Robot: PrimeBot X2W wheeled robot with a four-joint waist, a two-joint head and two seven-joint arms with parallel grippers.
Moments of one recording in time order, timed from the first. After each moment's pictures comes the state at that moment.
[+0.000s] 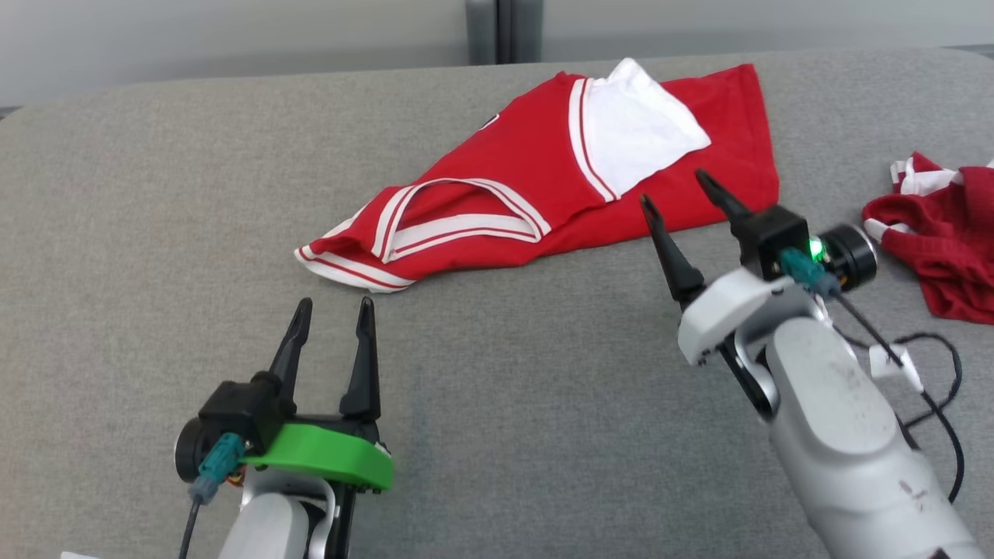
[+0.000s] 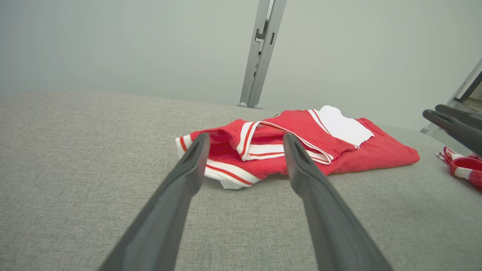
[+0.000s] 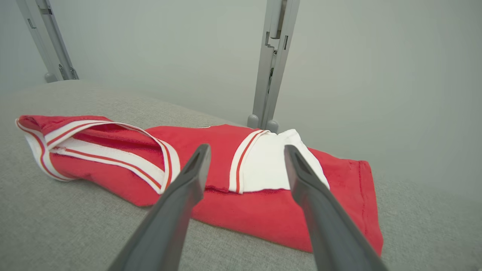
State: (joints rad) left arm -0.18 0.05 -0.23 0.23 -0.34 -0.07 -0.26; right arm -0.65 -0.07 0.22 0.63 0.05 0.13 -0.26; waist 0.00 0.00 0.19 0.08
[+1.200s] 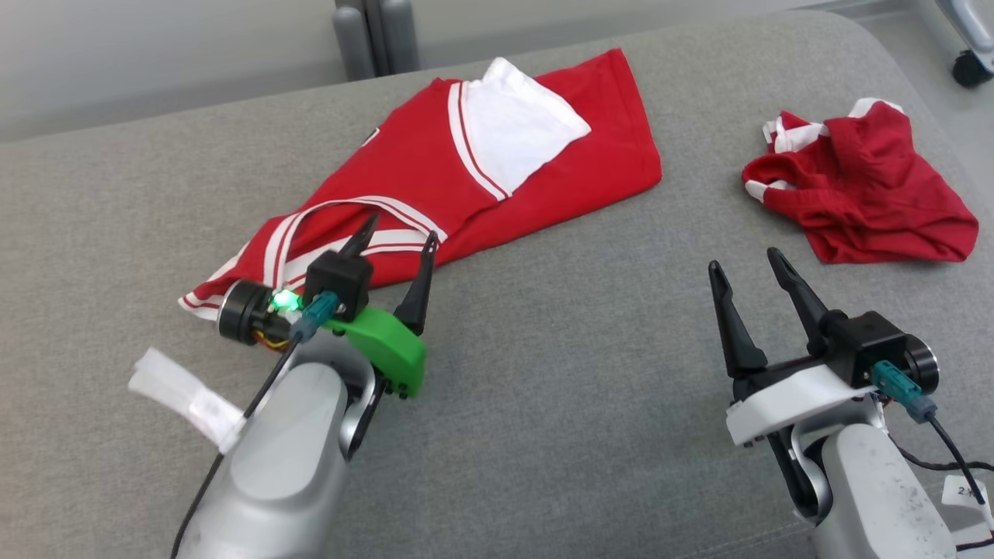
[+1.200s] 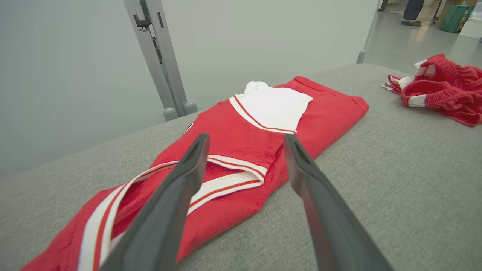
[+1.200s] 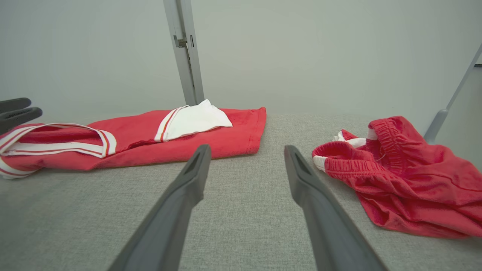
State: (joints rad) left arm -0.56 0.05 -0.39 0.64 -0.19 -0.12 -0.22; right arm -0.26 -0.05 0.04 0.25 0.11 0.13 -0.26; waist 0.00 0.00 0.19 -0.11
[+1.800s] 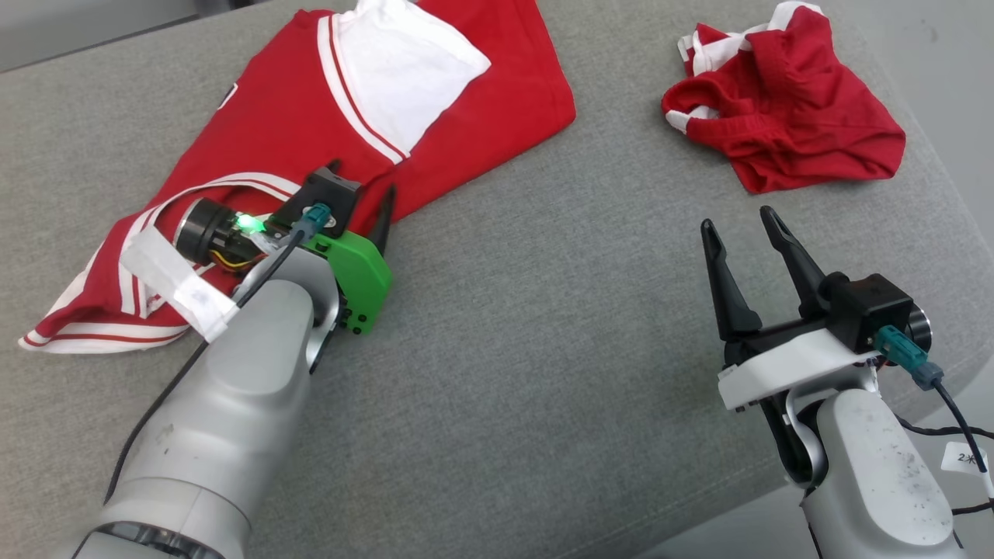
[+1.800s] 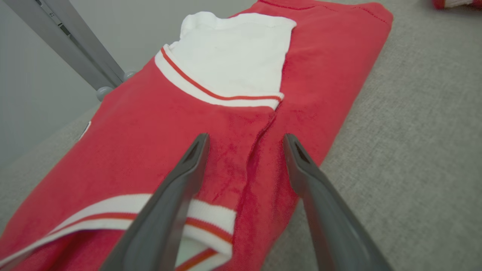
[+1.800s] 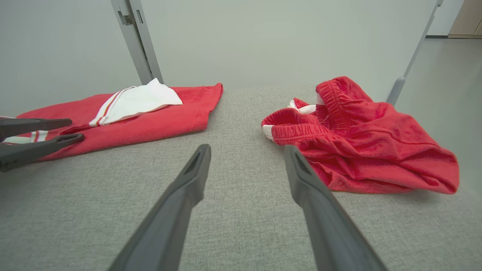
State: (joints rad) left arm -0.90 0.07 -0.53 1.08 -0.16 -0.13 -0.21; right arm -0.34 -0.05 0.07 0.25 0.17 0.13 -0.26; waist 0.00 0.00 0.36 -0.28
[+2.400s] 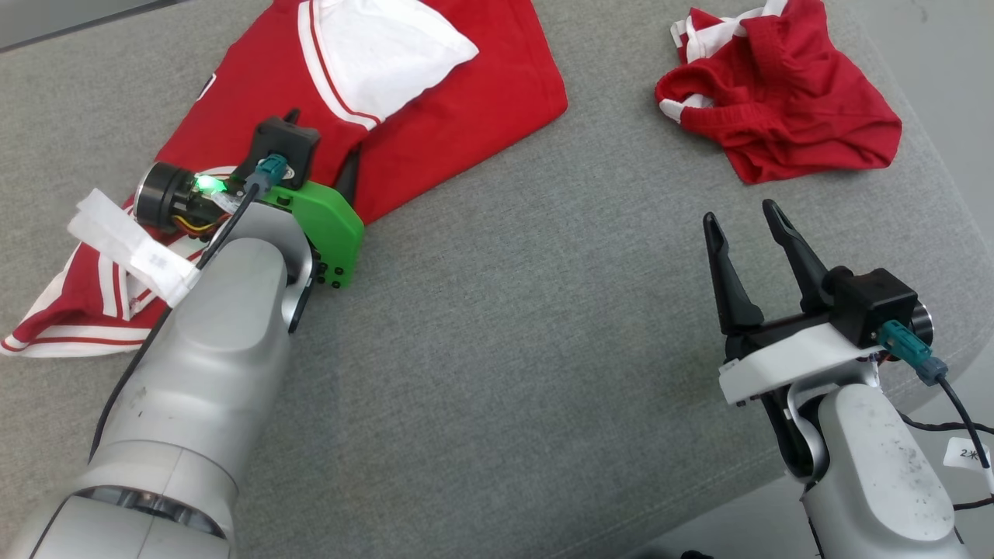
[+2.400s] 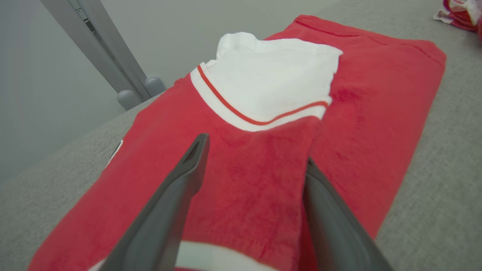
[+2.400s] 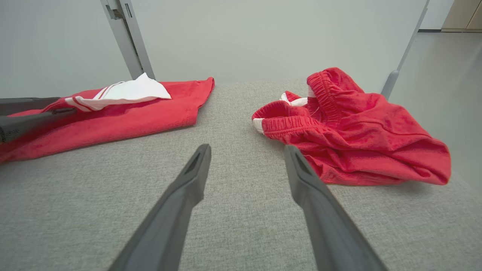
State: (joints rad) left arm -1.01 0.07 -0.50 1.17 -0.21 -0.10 -0.26; right arm -0.35 -0.05 0.06 0.25 0.18 0.13 -0.26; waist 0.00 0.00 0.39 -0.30
